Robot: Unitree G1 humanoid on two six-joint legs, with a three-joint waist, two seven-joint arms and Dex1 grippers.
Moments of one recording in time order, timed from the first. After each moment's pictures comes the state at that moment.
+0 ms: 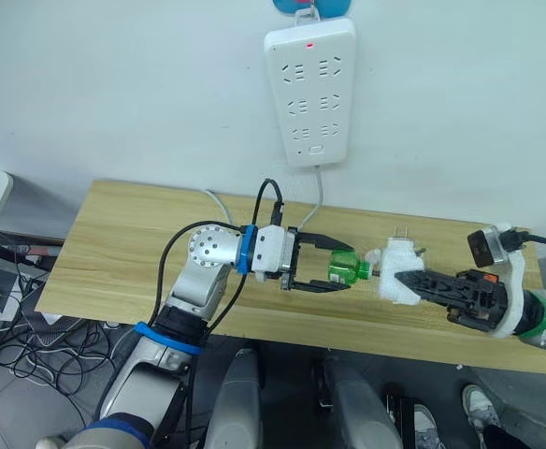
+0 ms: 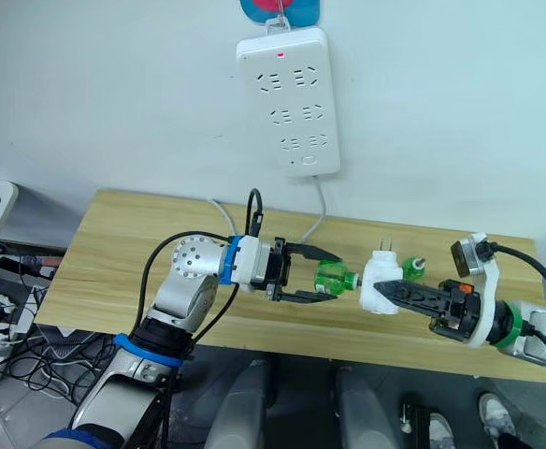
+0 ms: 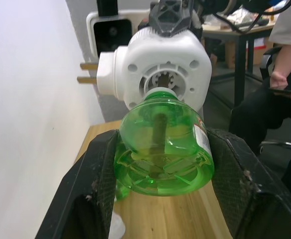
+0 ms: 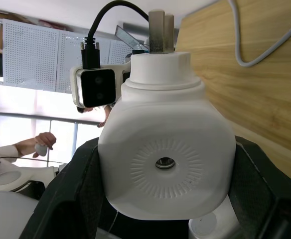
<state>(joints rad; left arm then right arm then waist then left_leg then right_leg) -0.62 0.29 -0.25 0.17 -0.31 -0.26 -1.37 -0.07 -0.95 -0.29 -0.23 1.94 1.19 0.40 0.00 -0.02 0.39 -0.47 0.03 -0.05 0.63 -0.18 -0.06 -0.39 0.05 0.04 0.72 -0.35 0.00</state>
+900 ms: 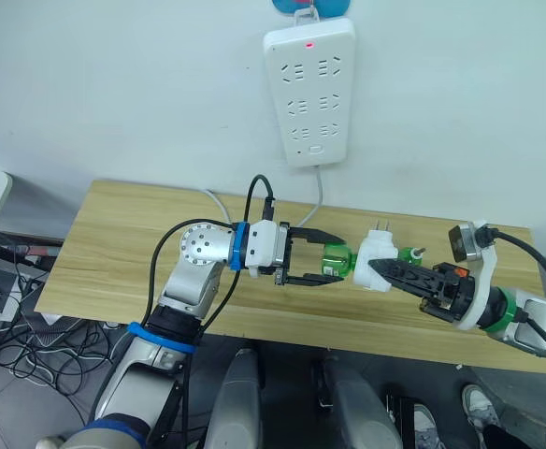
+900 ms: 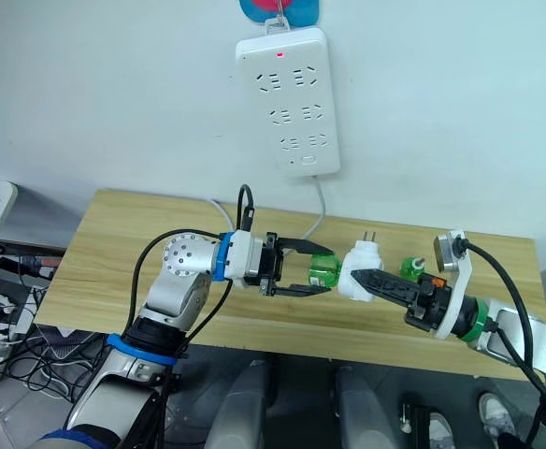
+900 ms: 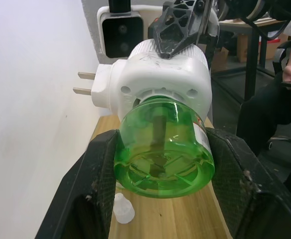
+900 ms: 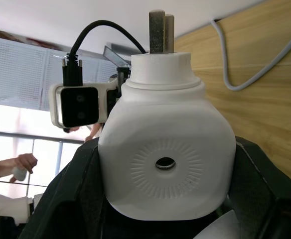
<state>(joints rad) -0.61 0.32 -0.22 0.16 -0.31 -0.24 -1.36 -0.10 -0.75 -0.25 -0.37 1.95 1.05 0.10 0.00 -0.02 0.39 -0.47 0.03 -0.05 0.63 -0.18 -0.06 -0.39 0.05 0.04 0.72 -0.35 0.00</state>
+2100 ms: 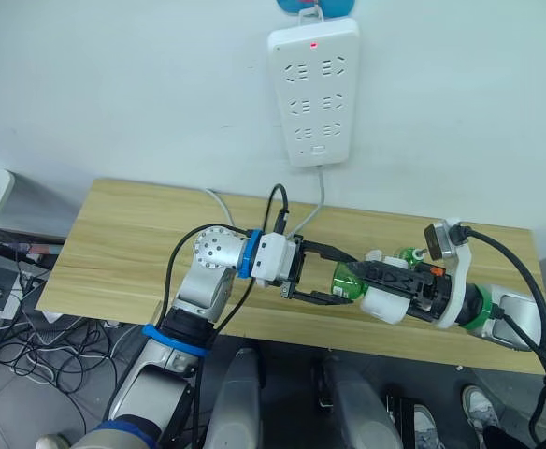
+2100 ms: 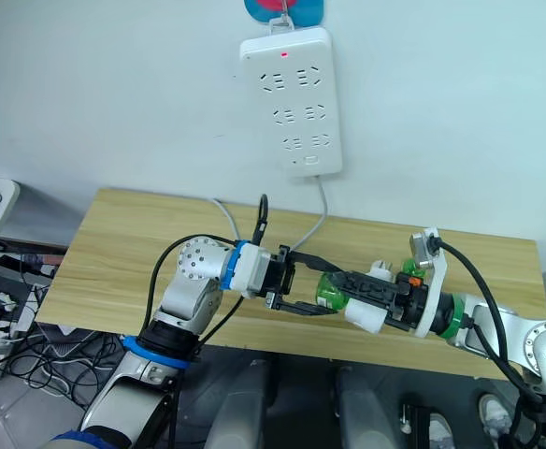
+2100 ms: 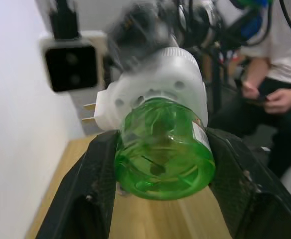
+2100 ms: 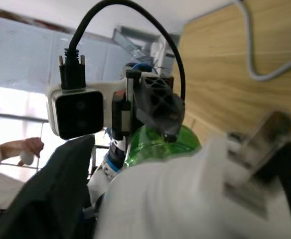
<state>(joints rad) -0.61 0.27 -0.25 0.16 -0.33 -0.25 -1.49 -0.17 -0.73 -0.15 -0.38 1.95 1.03 0.08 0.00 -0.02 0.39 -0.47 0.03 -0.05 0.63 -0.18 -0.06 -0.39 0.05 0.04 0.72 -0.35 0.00</state>
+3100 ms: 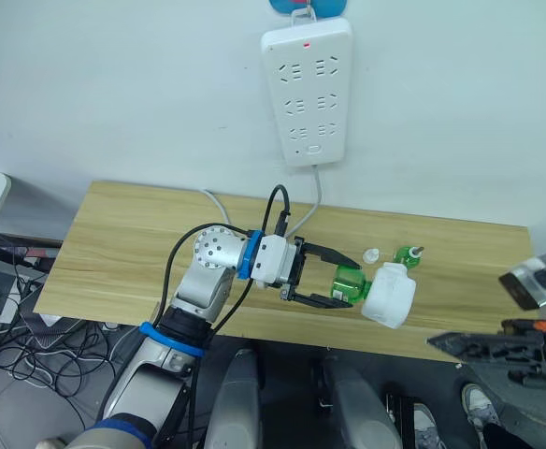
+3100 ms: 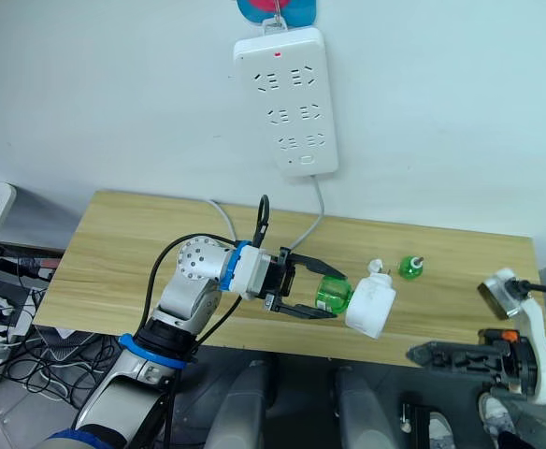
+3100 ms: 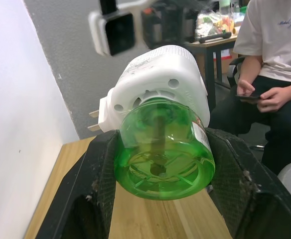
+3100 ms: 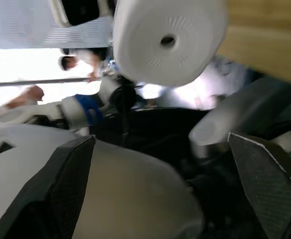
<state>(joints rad) -0.62 0.29 -0.27 0.15 -0.35 -0.25 -1.47 0.35 -1.31 -0.56 -0.35 1.95 1.19 0.55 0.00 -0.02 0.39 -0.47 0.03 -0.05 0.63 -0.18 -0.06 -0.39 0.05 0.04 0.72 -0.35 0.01</state>
